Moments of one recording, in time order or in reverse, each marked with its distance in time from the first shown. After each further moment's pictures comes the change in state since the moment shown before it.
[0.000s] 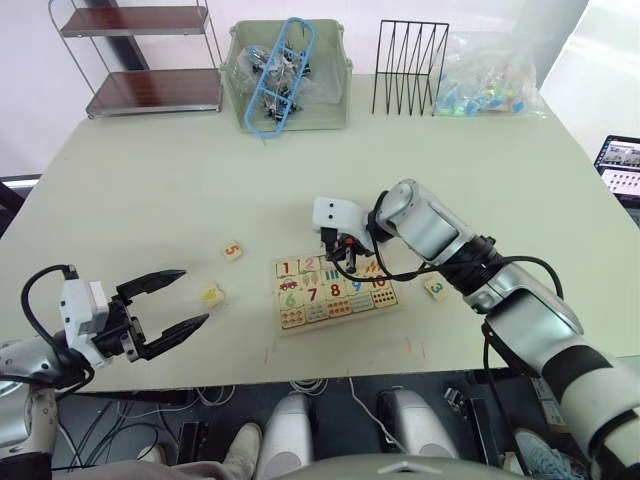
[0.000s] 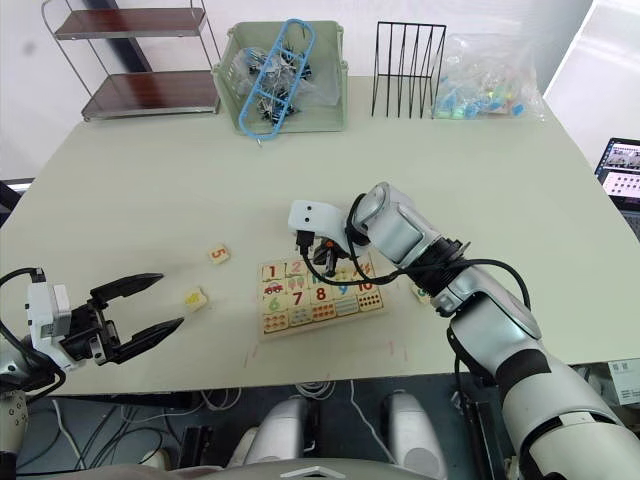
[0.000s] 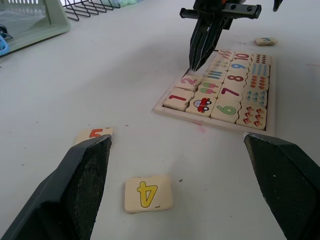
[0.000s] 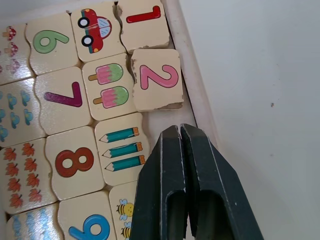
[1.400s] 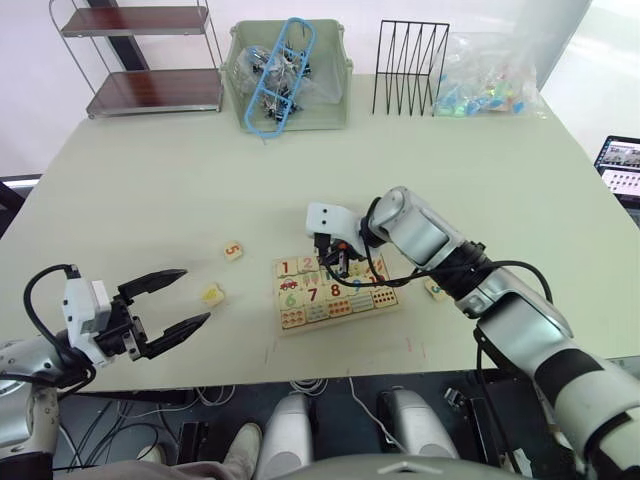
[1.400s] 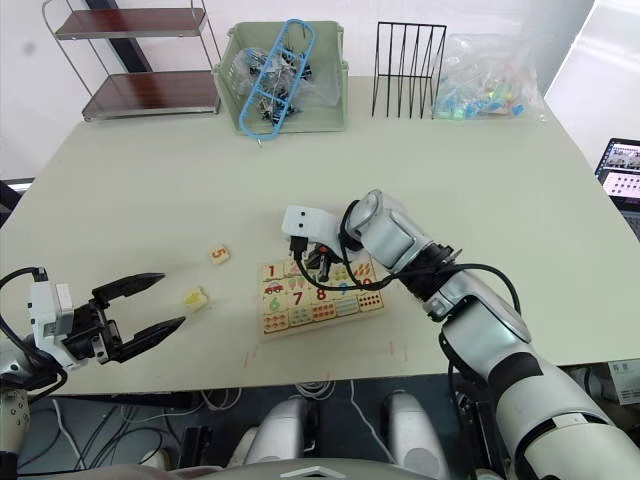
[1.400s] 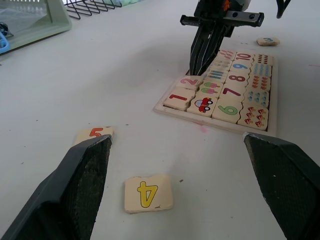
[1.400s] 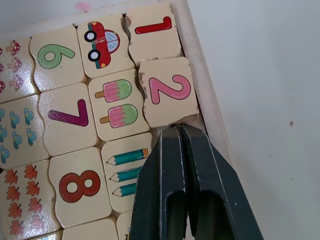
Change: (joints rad) left arm 0.000 0.000 -0.008 -0.003 0.000 0.007 0.011; right arm 0.012 0.028 -0.005 0.016 -0.013 -0.008 -0.005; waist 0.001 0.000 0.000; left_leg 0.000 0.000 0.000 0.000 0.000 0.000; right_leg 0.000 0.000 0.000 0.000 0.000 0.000
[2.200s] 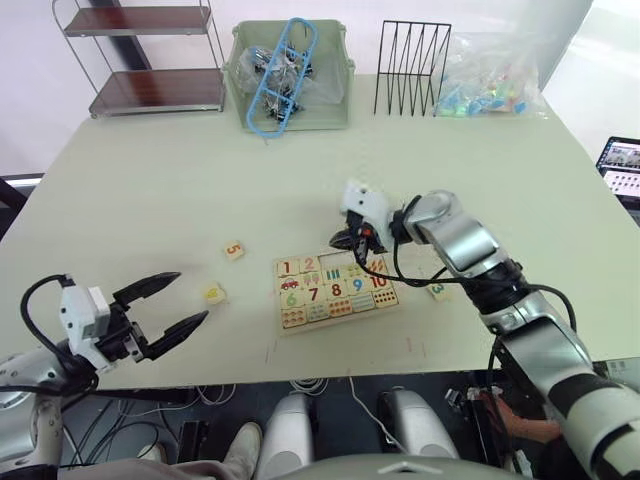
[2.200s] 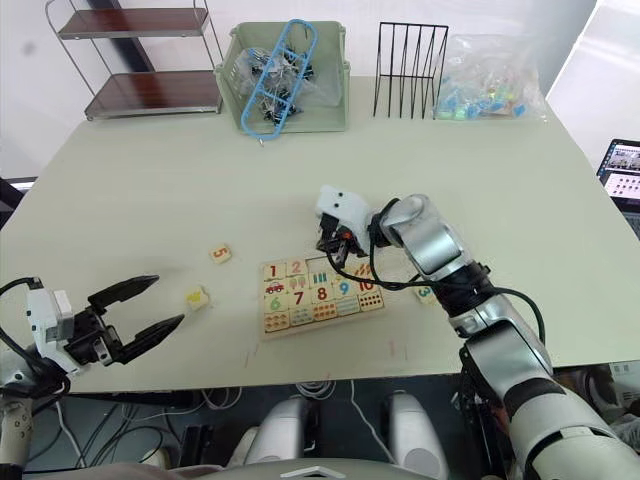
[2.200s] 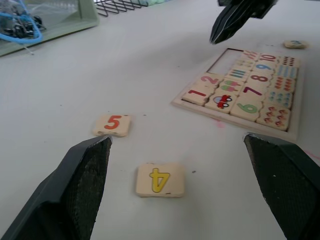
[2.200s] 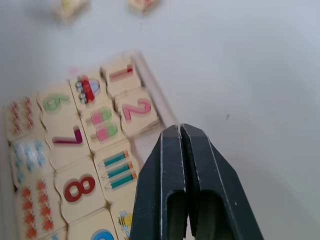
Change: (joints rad) left arm 0.039 -0.051 0.019 -0.005 0.008 -0.023 0.107; right arm 0.235 -0.074 -0.318 -0.270 0.175 0.005 -0.097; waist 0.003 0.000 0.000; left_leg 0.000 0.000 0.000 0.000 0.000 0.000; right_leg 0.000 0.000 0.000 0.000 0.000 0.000
